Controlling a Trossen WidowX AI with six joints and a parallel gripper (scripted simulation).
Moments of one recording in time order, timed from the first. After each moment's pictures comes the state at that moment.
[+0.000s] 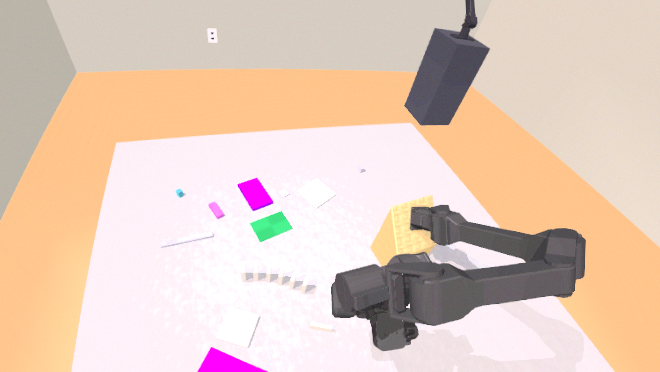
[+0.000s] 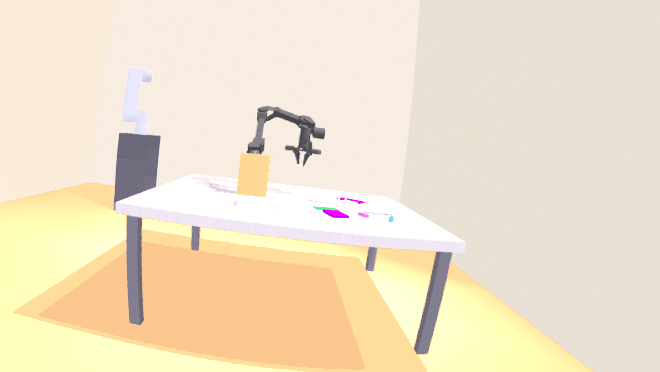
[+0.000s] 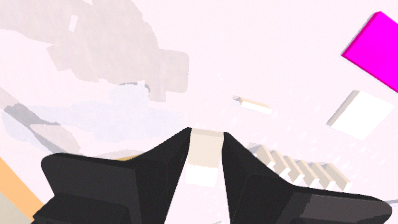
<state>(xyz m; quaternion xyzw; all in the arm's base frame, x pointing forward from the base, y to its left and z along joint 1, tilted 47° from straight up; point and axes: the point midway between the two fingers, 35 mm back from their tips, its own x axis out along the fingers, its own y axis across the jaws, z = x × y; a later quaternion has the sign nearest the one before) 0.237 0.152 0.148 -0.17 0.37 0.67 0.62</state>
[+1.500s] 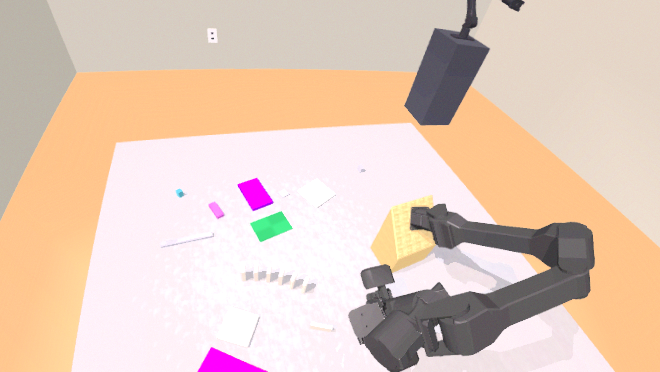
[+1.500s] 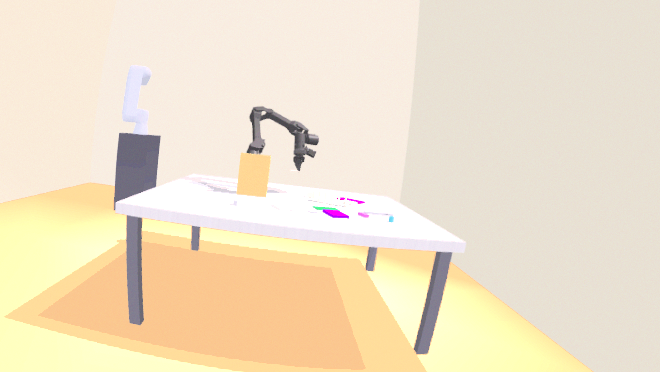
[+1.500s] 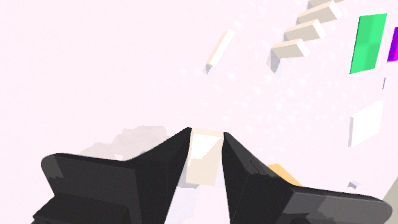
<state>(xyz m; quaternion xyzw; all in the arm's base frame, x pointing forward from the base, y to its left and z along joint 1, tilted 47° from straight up) 0.221 0.179 0.135 0.16 0.69 0.22 0.67</state>
